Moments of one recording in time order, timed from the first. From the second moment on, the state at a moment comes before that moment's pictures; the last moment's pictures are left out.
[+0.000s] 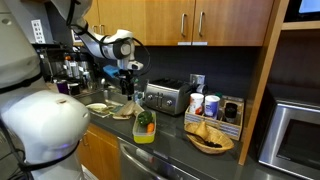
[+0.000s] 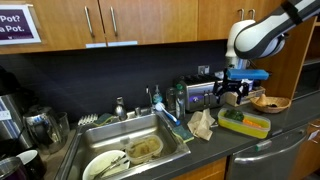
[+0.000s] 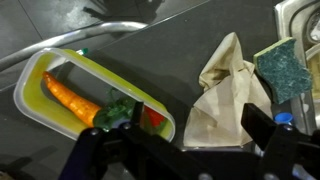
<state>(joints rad) 0.11 -0.30 0.21 -2.54 0.15 2.28 0.61</state>
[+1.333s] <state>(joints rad) 0.01 -0.31 0.17 -2.59 0.02 2.11 0.81</state>
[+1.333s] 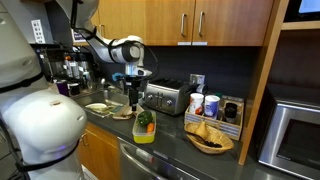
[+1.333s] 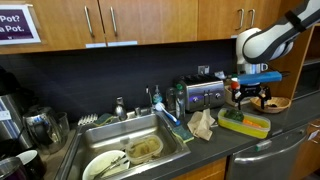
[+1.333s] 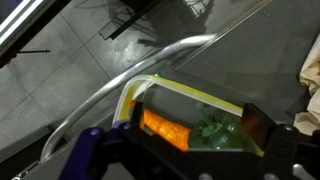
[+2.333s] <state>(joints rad) 0.07 -0.18 0.14 -2.56 -0.04 2.08 0.16</state>
